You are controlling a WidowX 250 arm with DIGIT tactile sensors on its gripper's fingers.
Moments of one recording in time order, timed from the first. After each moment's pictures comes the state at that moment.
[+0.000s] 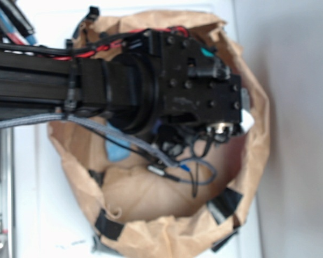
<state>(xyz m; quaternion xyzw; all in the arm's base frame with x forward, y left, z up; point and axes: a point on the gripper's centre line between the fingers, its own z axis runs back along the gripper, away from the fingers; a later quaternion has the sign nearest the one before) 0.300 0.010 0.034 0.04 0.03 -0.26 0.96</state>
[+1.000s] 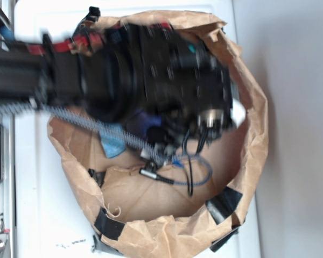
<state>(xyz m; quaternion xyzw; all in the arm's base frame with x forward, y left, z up) 0.284 0.013 0.062 -0.01 0.02 -0.23 0.97</state>
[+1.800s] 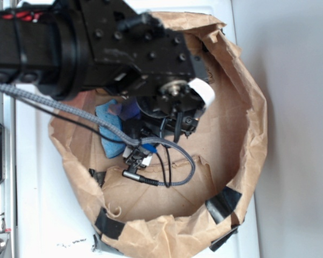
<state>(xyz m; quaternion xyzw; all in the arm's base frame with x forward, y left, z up) 0.266 0.010 0.057 -0.05 -0.02 -0.22 0.97</state>
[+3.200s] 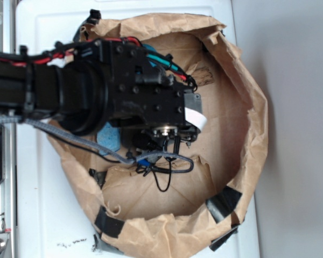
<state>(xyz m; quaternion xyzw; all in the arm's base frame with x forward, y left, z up) 0.277 0.009 0.022 0.03 -0.04 -0.18 0.98</state>
